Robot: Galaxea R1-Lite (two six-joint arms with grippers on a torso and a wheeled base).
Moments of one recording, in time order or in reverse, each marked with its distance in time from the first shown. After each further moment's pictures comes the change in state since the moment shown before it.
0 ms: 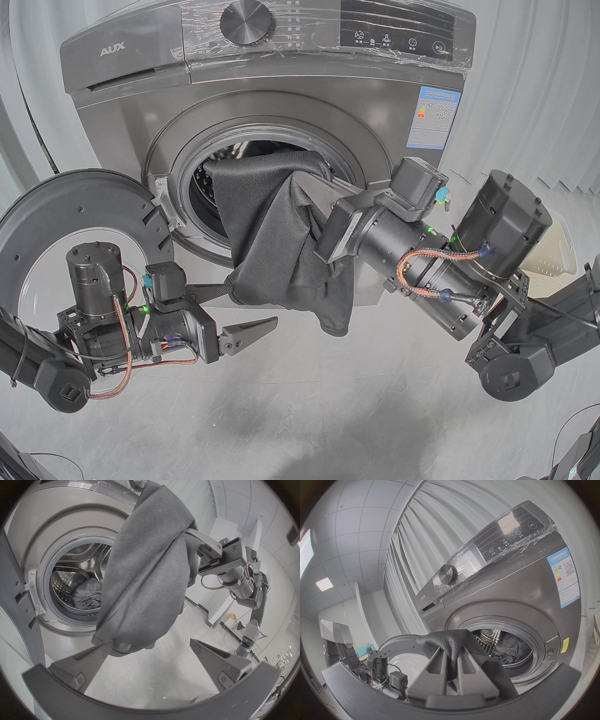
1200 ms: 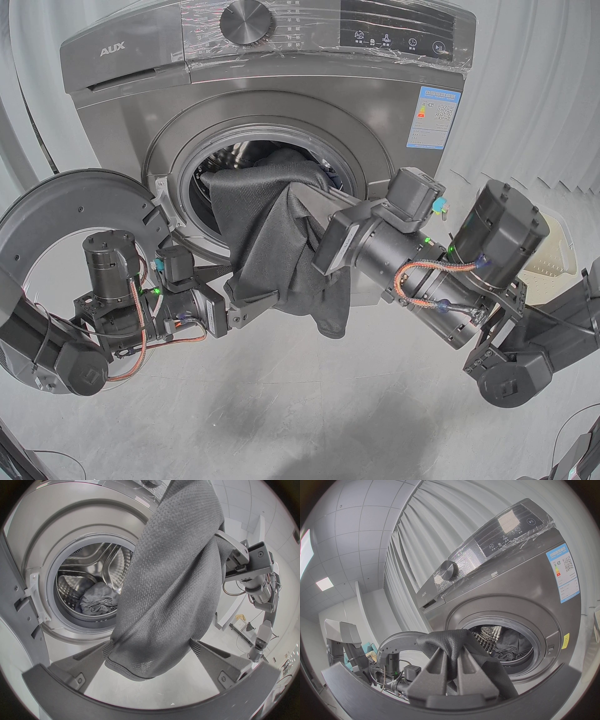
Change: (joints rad) left arm 0.033 0.104 -0.090 -0.058 0.042 0.015; right arm 0.009 0.005 0.027 -0.014 -0.002 0.000
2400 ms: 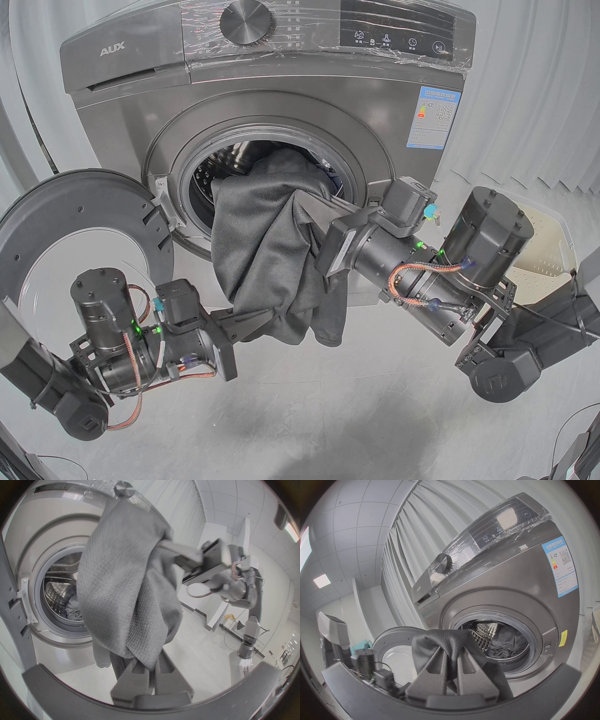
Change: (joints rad) left arm -0.114 -0.015 0.207 -0.284 -0.004 -0.006; right arm -0.033 0.036 -0.003 0.000 0.000 -0.005
